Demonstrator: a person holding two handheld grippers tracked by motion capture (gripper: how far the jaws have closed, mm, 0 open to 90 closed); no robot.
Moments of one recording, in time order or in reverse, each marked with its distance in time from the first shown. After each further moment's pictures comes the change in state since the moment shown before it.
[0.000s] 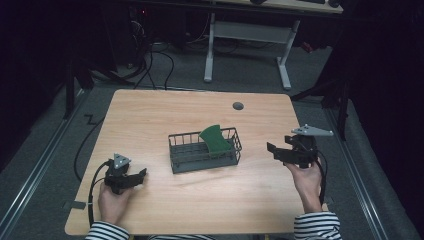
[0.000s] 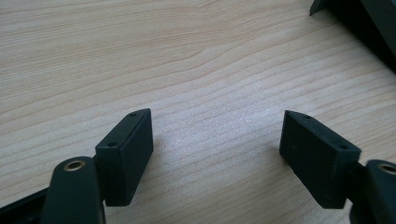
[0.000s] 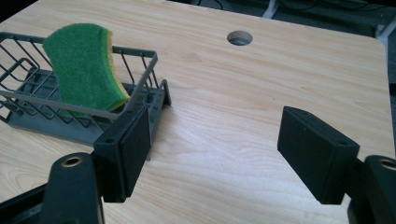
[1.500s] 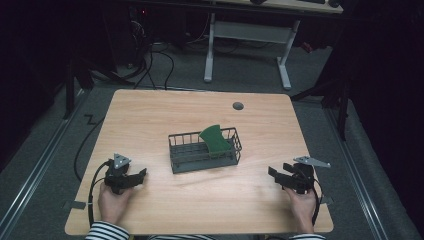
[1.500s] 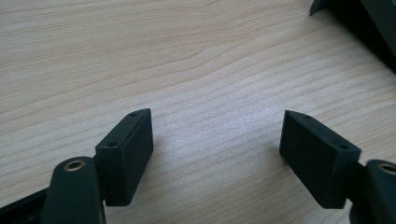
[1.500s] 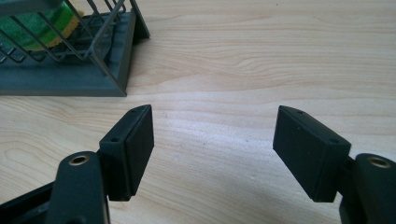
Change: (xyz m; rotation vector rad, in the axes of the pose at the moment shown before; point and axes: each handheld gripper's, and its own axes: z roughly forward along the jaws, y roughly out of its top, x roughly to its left) left arm 0.000 0.000 0.000 0.000 0.000 0.000; right arm -0.018 -0.101 0.035 0.024 0.032 0.171
